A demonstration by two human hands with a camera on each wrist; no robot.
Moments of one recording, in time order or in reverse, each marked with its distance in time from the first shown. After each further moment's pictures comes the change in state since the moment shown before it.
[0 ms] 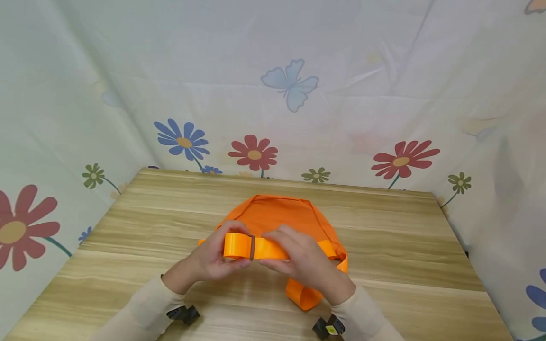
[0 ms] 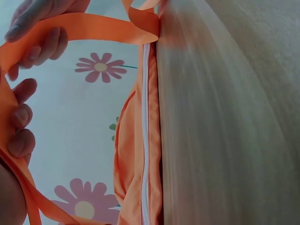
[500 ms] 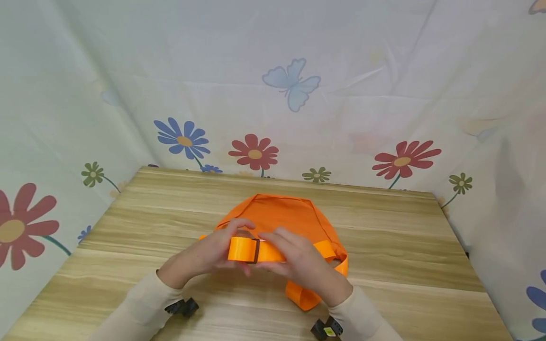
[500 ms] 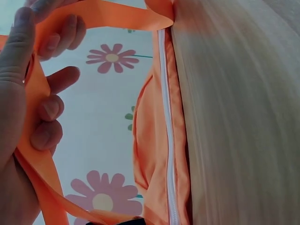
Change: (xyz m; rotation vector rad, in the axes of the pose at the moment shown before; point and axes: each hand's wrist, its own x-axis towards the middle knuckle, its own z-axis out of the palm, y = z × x) left_hand 0.012 0.007 -0.012 0.165 -0.228 -0.097; right_hand 0.000 -0.002 0.006 -0.016 -0.049 0.031
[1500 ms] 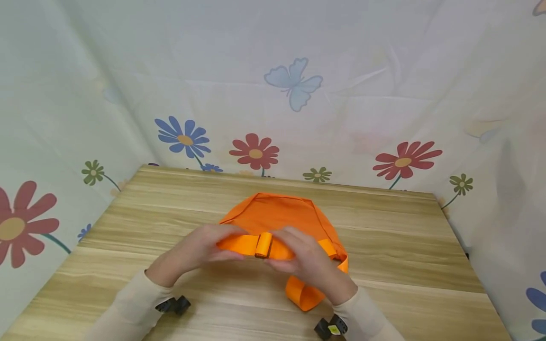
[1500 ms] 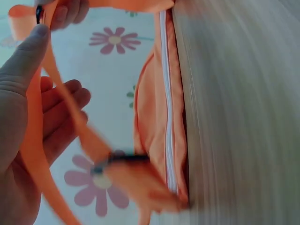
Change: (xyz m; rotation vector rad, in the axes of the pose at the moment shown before) left_hand -0.014 -0.009 -0.013 0.257 0.119 0.063; right_hand -0.006 0.010 -0.003 0.008 0.087 -0.019
